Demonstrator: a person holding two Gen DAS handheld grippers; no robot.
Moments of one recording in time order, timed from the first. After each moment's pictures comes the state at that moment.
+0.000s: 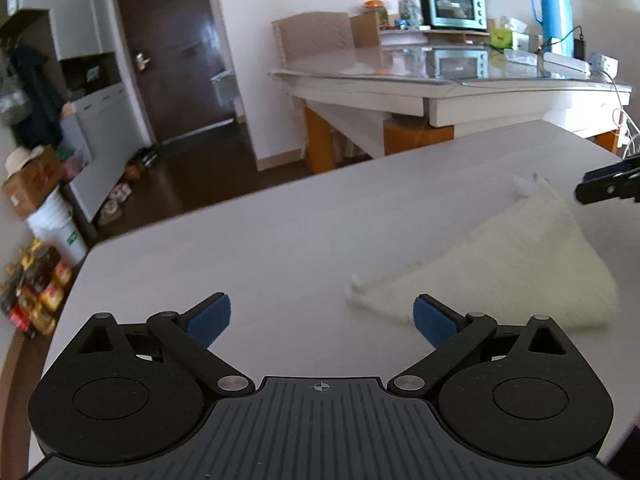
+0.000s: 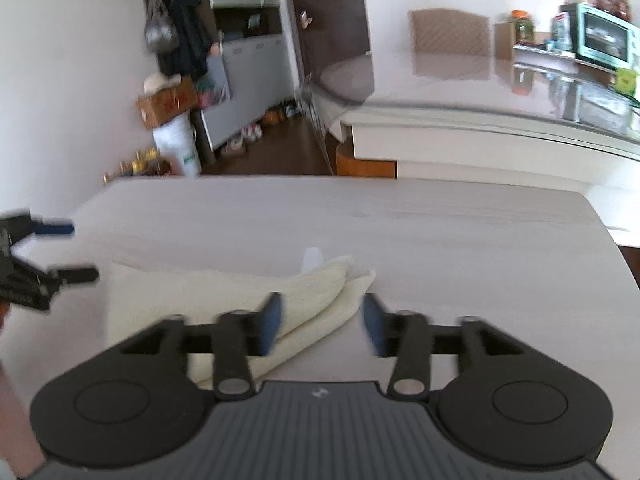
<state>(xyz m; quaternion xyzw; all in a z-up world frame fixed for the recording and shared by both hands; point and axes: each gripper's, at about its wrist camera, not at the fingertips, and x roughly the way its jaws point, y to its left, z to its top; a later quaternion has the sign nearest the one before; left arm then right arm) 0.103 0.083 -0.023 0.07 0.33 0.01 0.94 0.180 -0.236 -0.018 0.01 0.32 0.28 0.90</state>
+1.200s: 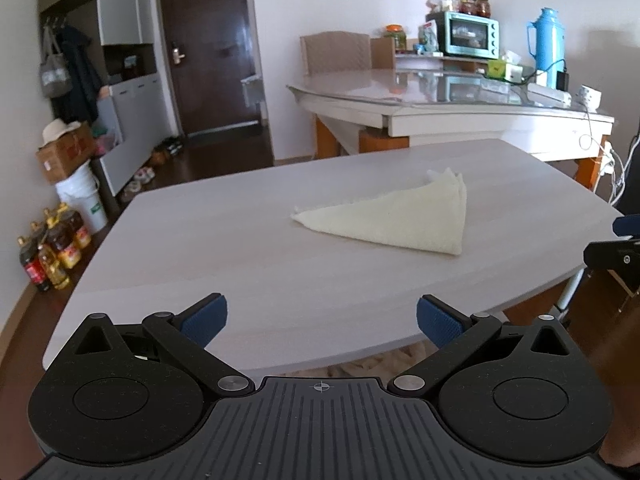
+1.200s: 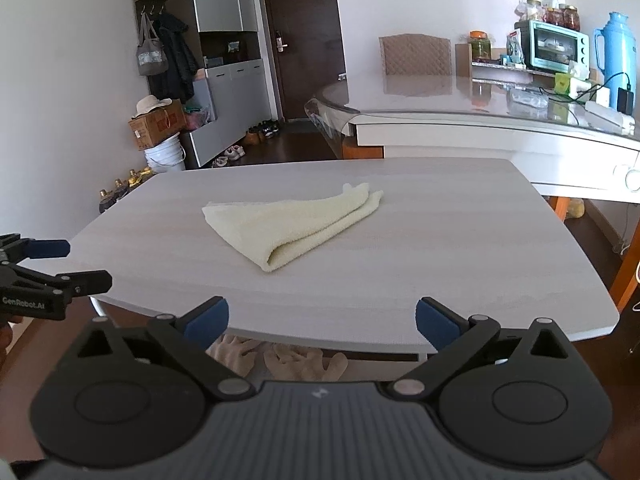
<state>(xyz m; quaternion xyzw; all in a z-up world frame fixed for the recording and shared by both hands) -0.035 0.011 0.014 0.03 0.30 0.05 0.95 0.010 -0.270 0.008 0.01 0.30 0.24 0.92</state>
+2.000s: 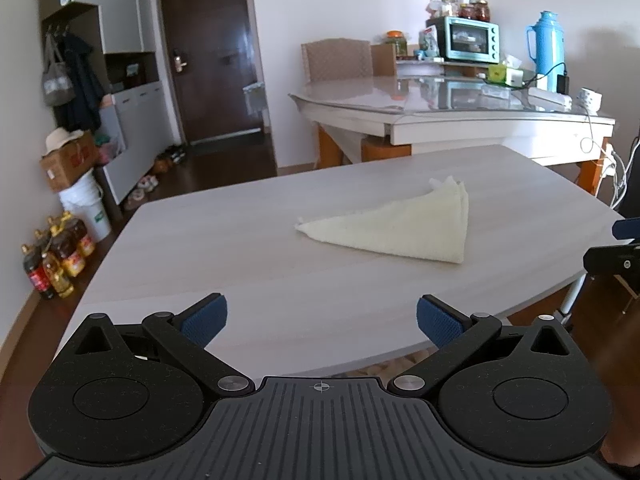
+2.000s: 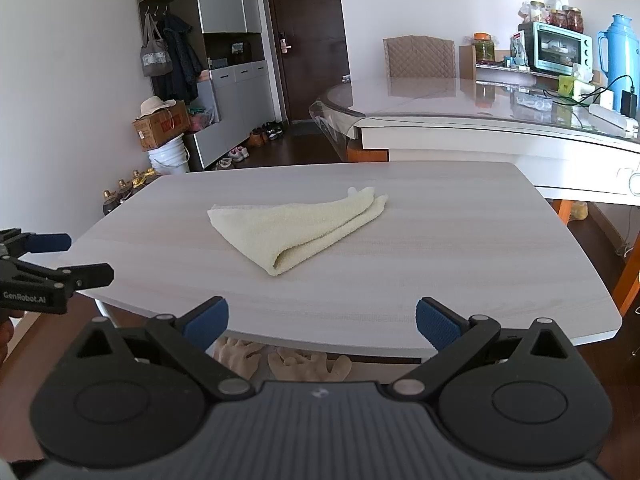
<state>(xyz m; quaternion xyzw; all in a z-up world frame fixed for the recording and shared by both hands) -0.037 0.011 0.017 0.04 0.29 0.05 0.95 0.010 -0.269 0.008 0.01 0.30 0.25 0.92</state>
